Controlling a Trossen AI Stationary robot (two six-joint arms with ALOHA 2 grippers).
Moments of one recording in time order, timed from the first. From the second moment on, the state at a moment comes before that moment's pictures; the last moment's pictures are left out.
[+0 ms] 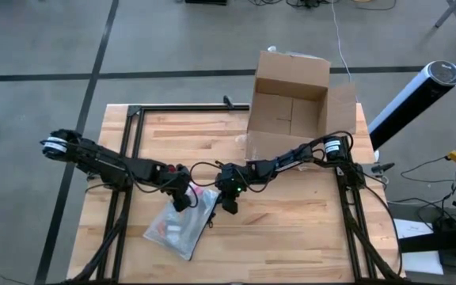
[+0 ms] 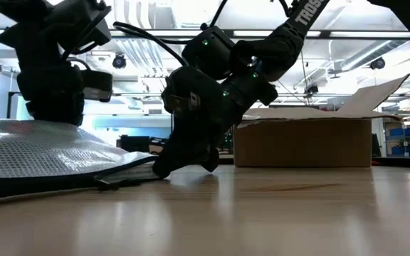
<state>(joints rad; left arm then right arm) -0.17 1.31 0.58 -0.41 -0.07 -0.69 -0.01 2.13 1.25 0.19 -0.35 0.34</state>
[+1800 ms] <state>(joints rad) -0.66 1.35 0.88 -0.51 -0.17 -0.90 0.12 2.09 1.28 0.24 -0.30 0.30</state>
